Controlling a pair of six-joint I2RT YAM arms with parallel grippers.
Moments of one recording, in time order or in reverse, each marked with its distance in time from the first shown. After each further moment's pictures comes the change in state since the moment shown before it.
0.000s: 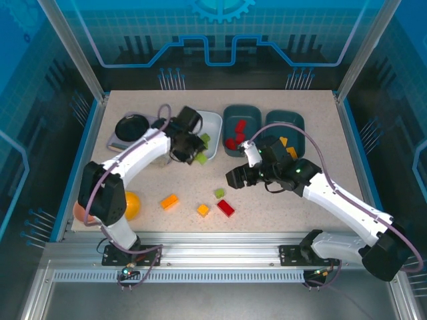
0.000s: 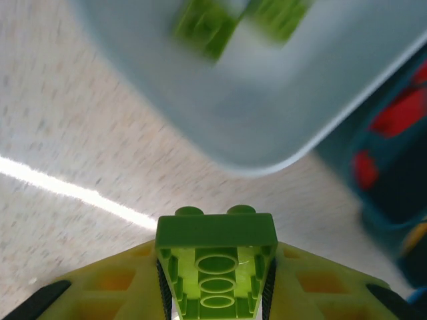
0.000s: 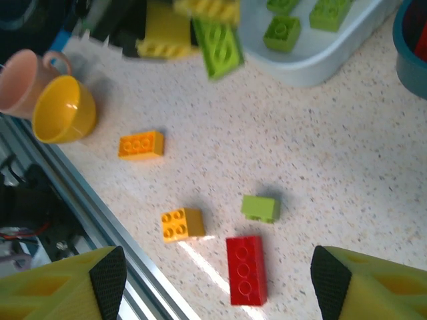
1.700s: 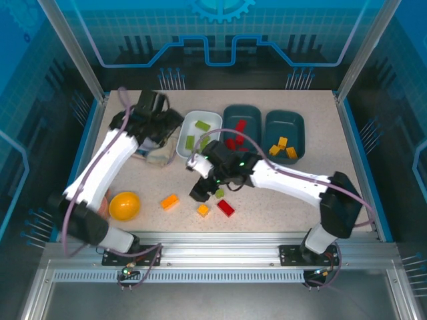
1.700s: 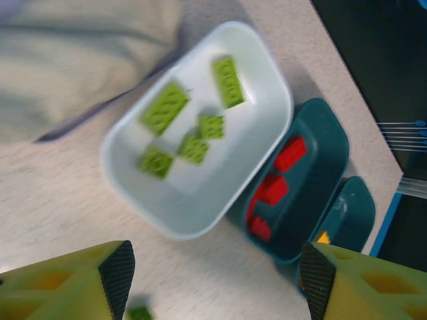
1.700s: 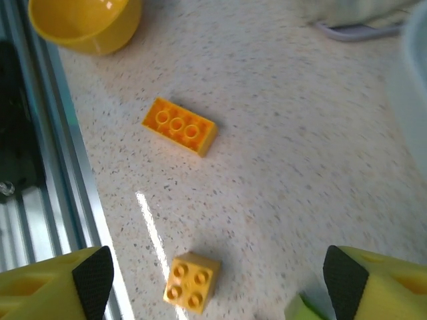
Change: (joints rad) left arm 0.147 -0.322 -0.030 -0.029 -0.114 0.119; right arm 0.294 0.510 0.296 0.044 0.074 -0.426
